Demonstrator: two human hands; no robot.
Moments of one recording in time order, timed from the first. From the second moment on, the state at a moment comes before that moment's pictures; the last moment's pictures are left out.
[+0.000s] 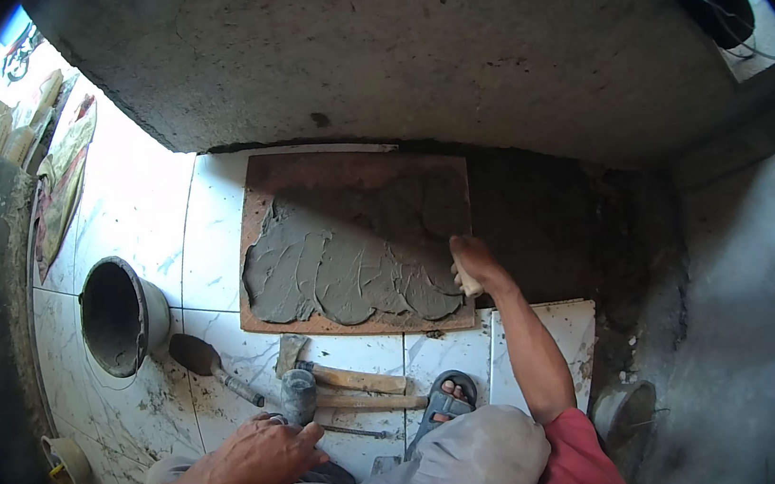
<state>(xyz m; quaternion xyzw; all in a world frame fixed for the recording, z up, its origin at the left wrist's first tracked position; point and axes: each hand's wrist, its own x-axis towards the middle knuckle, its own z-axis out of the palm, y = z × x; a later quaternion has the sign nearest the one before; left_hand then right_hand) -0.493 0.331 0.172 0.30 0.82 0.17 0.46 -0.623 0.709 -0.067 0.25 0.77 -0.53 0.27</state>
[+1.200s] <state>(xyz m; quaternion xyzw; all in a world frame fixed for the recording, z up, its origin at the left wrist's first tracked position) -0.489 0.319 0.194 0.37 0.80 0.23 0.42 -0.639 0.695 -0.097 -0.07 0.93 -0.29 0.20</state>
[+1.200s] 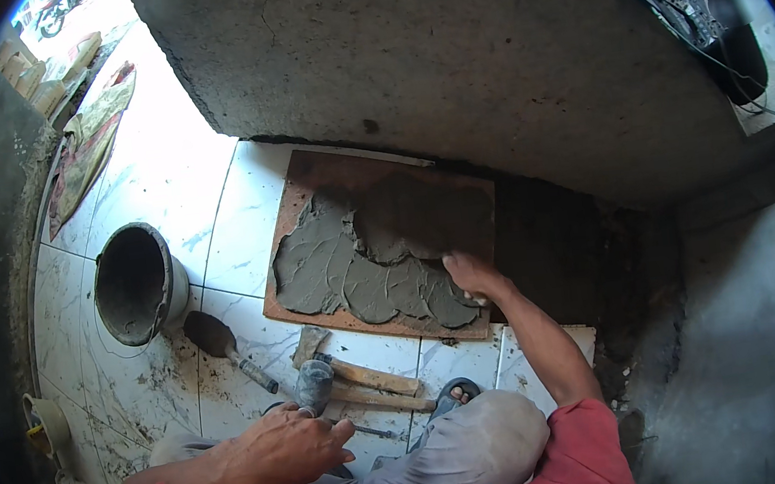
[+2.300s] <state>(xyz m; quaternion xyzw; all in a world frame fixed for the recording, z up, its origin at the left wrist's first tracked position) -0.490 0.307 0.188 0.39 0.78 0.22 0.43 -0.638 0.653 -0.061 0.29 0.70 -0.57 0.31</state>
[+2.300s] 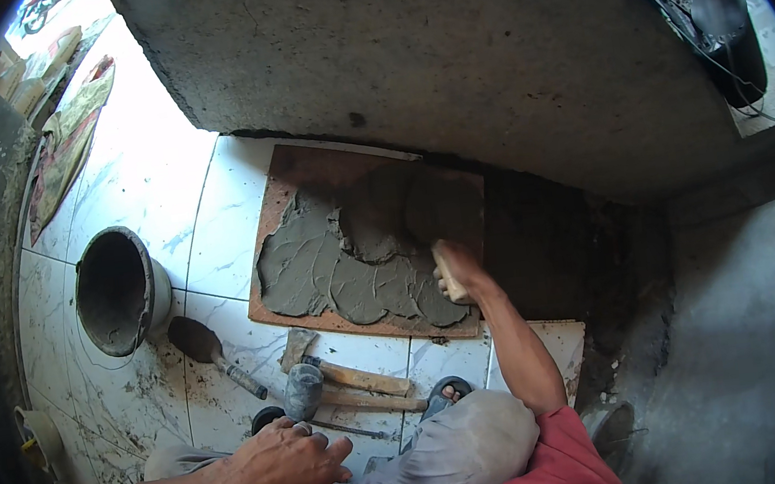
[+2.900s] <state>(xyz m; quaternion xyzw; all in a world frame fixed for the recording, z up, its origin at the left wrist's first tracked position) -0.476 0.291 0.196 0.40 0.79 0.23 0.40 -0.680 0.607 -0.060 0.05 0.83 -0.34 0.44</state>
